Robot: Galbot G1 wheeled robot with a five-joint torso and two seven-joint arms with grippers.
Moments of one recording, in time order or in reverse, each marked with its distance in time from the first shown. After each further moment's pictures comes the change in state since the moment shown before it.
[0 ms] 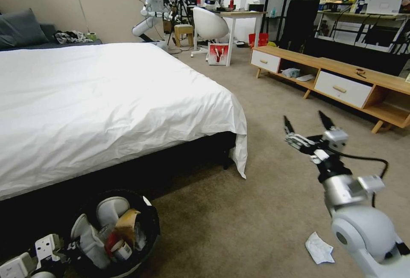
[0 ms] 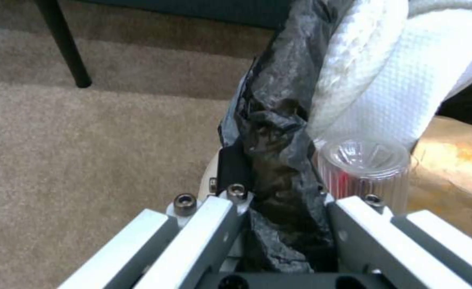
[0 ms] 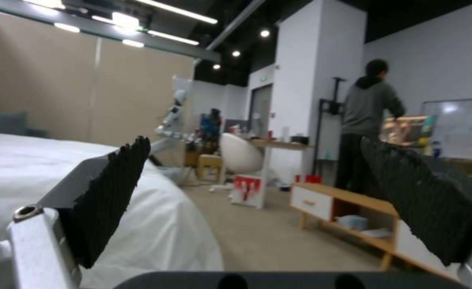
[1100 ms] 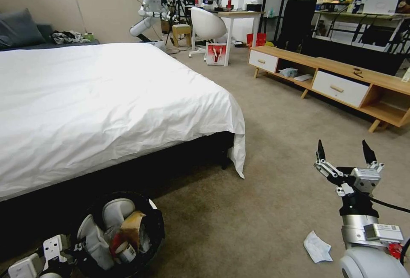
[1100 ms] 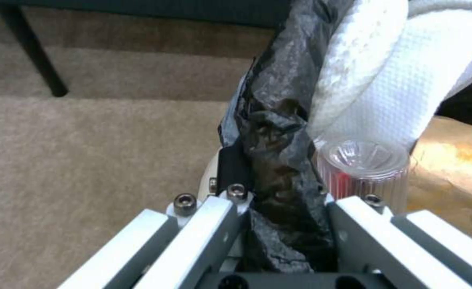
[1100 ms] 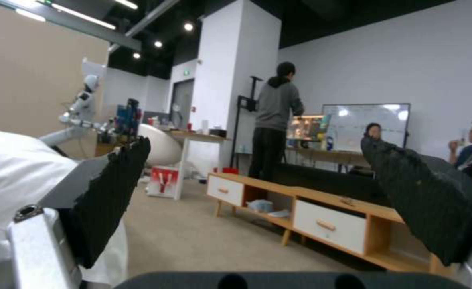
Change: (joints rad) left arm 0.007 -0.020 0.015 -0.001 0.071 -0.017 0.046; right arm -0.173 0.258 0.127 0.026 -0.249 0.058 0.021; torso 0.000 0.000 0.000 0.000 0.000
